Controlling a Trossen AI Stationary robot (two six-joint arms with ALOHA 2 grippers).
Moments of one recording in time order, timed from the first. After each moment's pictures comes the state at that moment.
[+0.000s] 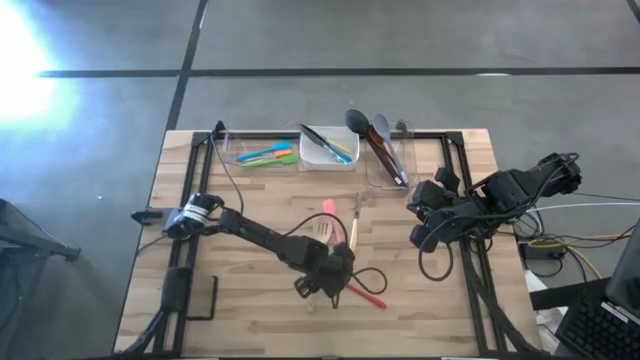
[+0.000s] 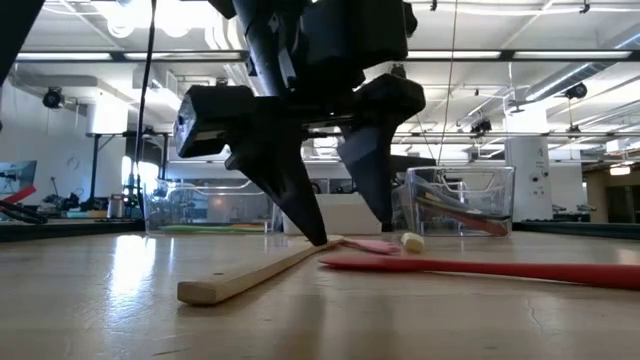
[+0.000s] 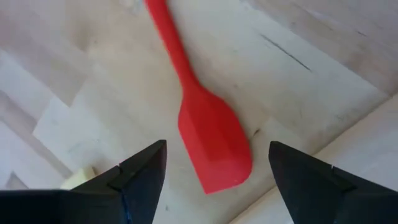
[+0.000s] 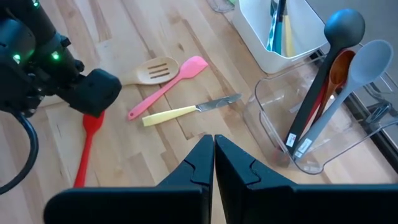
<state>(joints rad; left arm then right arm) -0.30 2.10 1.61 -0.64 -0.04 0.67 0.45 1.27 1.54 -1.42 0.55 0.80</state>
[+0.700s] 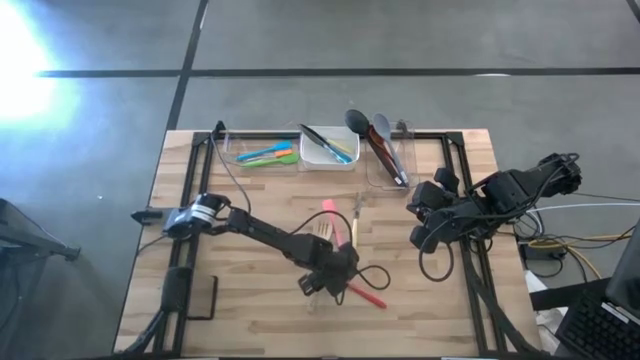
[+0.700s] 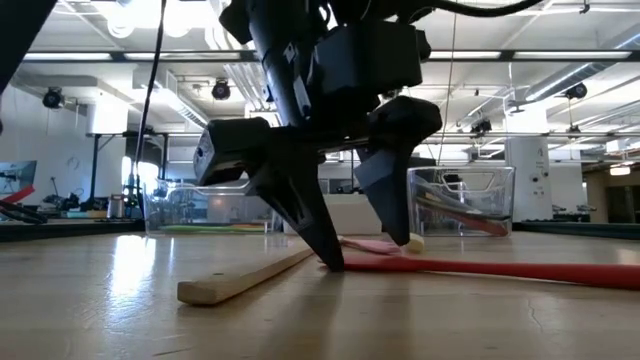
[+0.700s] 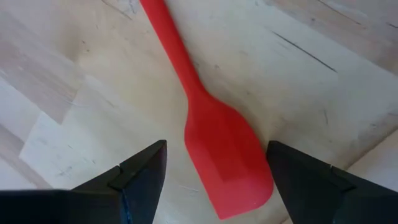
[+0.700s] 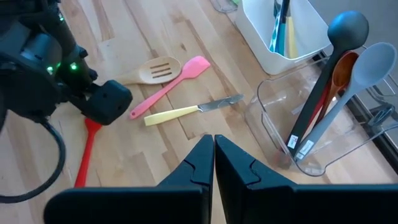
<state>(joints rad) -0.26 2.20 1.62 -0.60 0.00 0.74 0.45 1.27 1.54 -1.41 0.54 0.78</state>
